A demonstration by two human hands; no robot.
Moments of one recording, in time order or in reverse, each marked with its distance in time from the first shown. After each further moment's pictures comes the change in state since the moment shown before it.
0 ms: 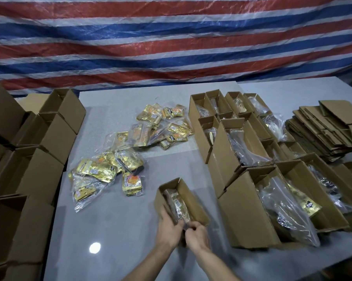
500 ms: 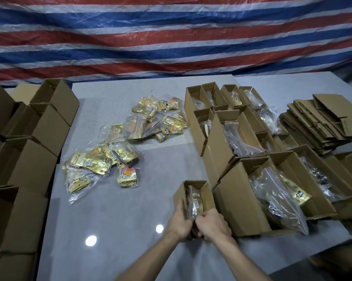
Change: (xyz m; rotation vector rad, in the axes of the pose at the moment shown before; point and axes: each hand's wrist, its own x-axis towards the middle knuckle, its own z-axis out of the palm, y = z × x) left_hand -0.003 0.005 0.038 0.044 -0.250 0.089; right_hand -0.008 -0.006 -0.068 -0.478 0.054 -0.065
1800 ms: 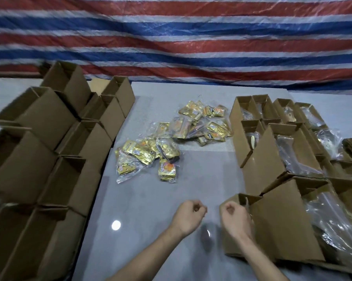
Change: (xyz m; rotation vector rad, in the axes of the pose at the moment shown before) left_hand -0.046 0.003 -0.078 -0.062 0.182 0.080; right_hand -0.002 -0.033 0.014 0.195 0.208 -0.320
